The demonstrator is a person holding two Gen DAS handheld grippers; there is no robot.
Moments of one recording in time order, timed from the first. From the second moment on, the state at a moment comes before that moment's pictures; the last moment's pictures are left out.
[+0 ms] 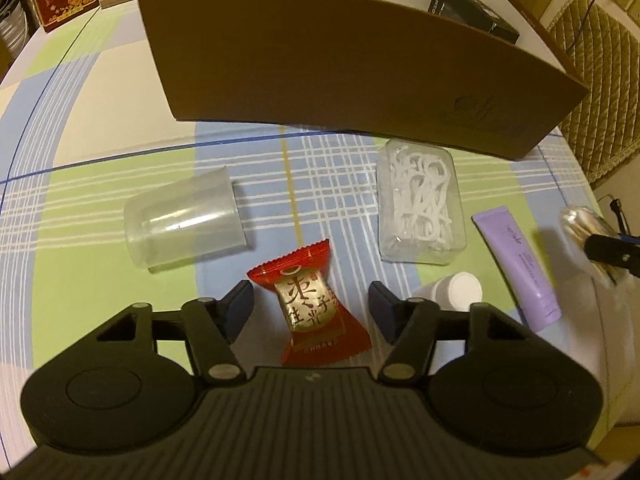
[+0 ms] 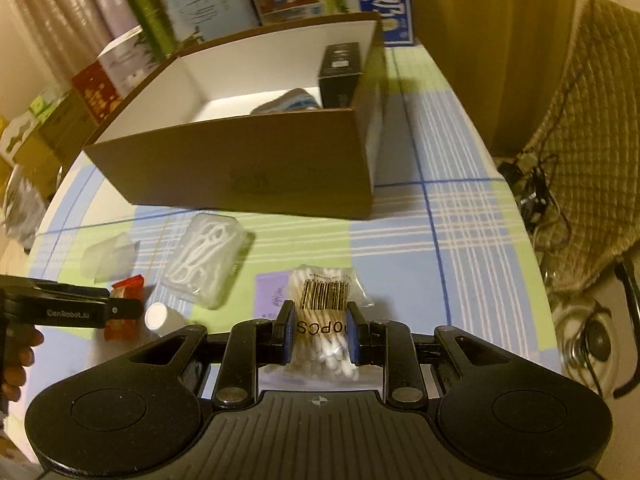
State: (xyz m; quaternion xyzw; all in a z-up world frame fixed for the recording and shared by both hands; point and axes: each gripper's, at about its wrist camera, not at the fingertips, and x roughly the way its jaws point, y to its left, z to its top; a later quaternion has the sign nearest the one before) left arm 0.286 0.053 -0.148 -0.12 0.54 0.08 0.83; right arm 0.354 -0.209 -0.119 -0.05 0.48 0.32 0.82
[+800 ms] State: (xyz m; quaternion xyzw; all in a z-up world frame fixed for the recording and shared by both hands) left arm 0.257 0.054 -0.136 -0.12 0.54 0.08 0.83; right arm 0.339 -0.204 -0.113 -0.03 0.48 0.34 0.81
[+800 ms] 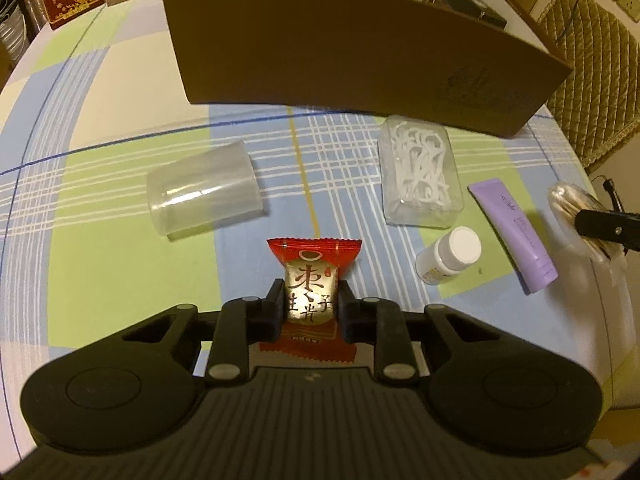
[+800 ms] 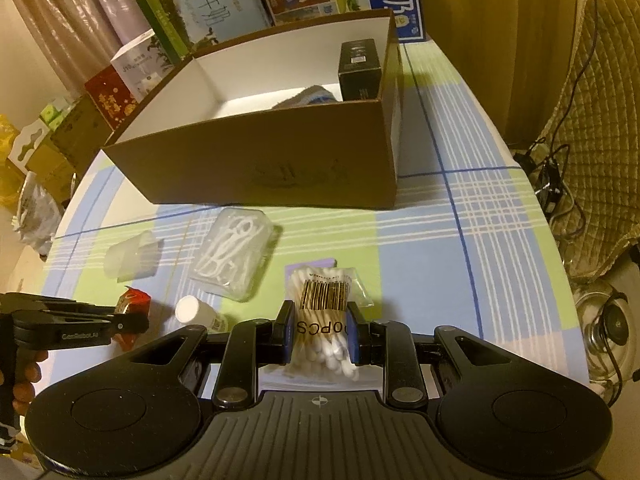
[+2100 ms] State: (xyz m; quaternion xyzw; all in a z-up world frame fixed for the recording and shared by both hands) left arm 0.372 0.088 -0.024 -0.08 0.42 0.07 0.90; right arm 0.405 -0.084 -0.043 -0.02 0.38 0.44 0.81
